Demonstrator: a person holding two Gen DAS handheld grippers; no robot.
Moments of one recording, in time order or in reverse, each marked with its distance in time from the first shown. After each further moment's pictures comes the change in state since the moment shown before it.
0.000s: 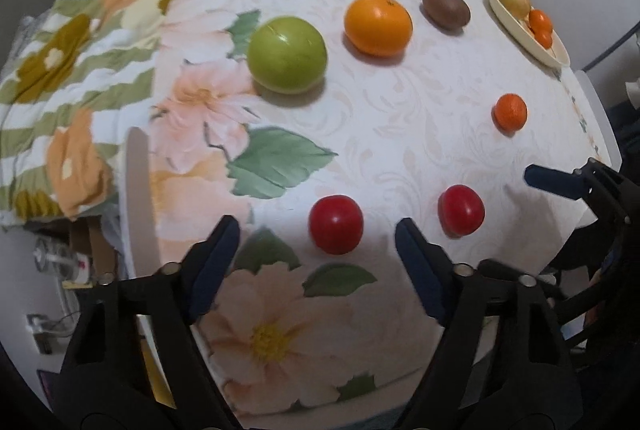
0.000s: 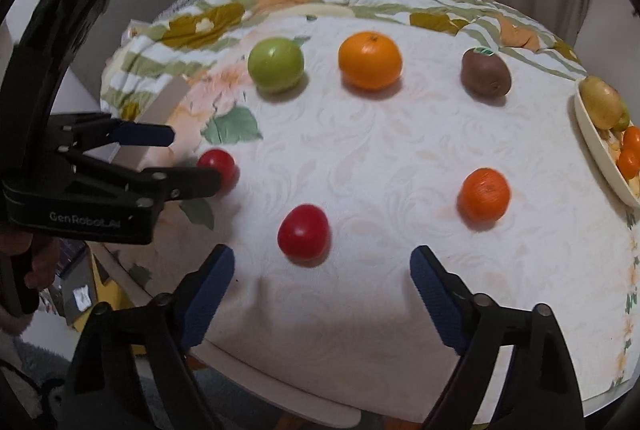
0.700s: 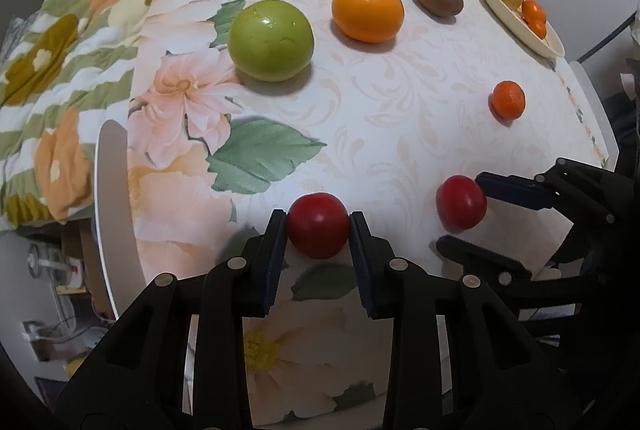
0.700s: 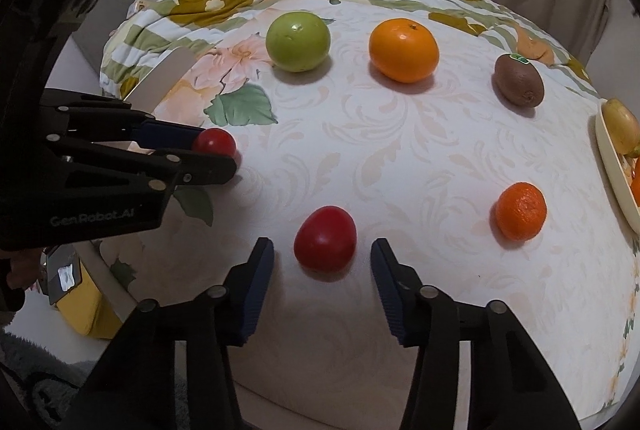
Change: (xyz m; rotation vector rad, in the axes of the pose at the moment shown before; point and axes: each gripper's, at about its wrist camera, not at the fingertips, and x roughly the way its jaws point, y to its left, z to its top) left arm 0.009 -0.001 -0.006 0.014 0.001 -0.021; right arm 0.023 0.015 0.003 -0.081 0.029 -0.016
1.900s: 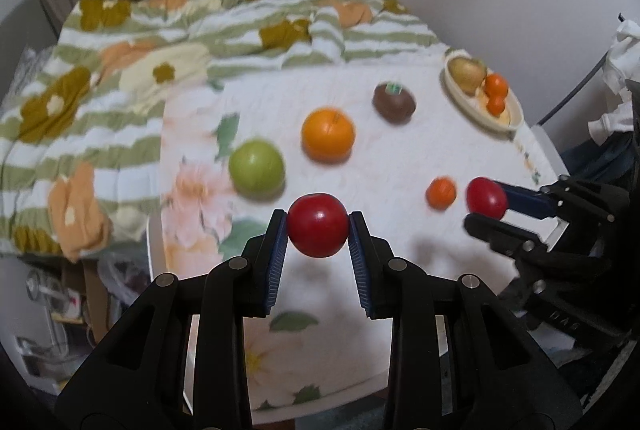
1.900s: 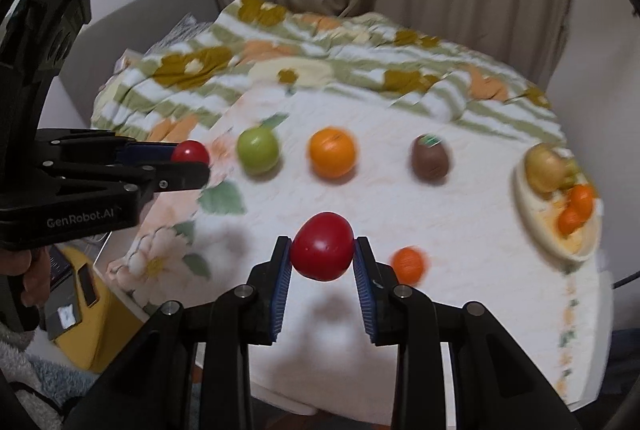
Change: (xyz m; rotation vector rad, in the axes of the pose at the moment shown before) left arm -0.094 -0.030 0.042 -0.003 -0.229 -0.020; right arm -0.104 -0.035 0.026 0.057 -0.180 -0.097
